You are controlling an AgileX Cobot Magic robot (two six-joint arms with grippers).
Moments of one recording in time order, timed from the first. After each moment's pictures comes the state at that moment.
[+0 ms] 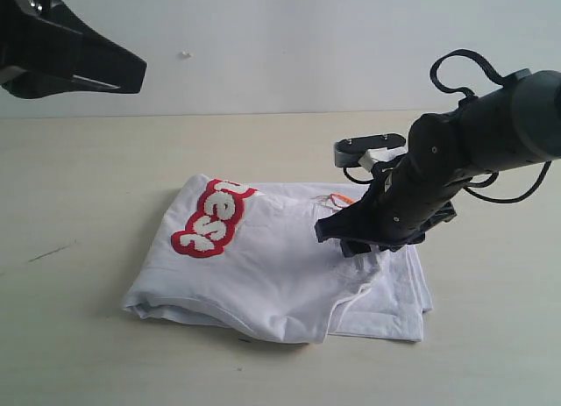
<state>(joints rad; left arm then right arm) -0.50 1.14 -1.09 -0.55 0.77 0.45 0.29 1.95 -1.06 0.08 0.39 0.13</state>
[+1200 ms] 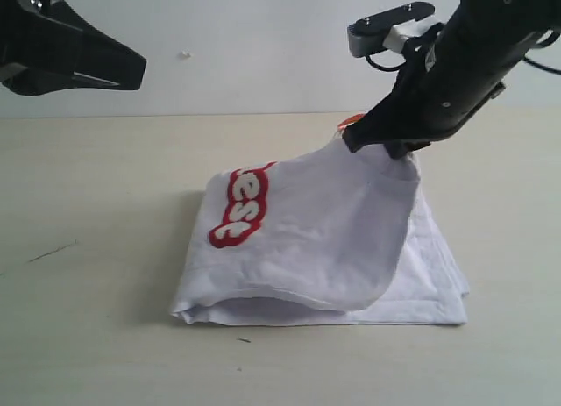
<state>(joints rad) -0.50 1.14 -1.09 -0.55 0.76 0.46 0.29 1.68 -1.27 -0.16 0.78 0.09</state>
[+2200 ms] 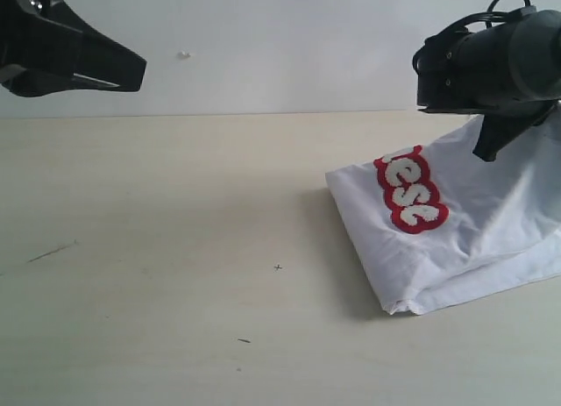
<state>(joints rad) -0.50 1.14 -1.09 -0.55 0.76 0.46 0.22 2.00 -1.32 -1.32 1.20 0.58</state>
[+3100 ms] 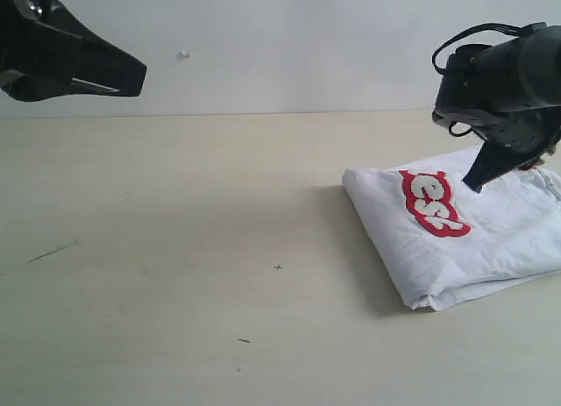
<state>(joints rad) -0.50 1.14 -1.09 -0.55 0.78 0.46 0.14 2.07 -1.34 -1.02 1.03 0.53</state>
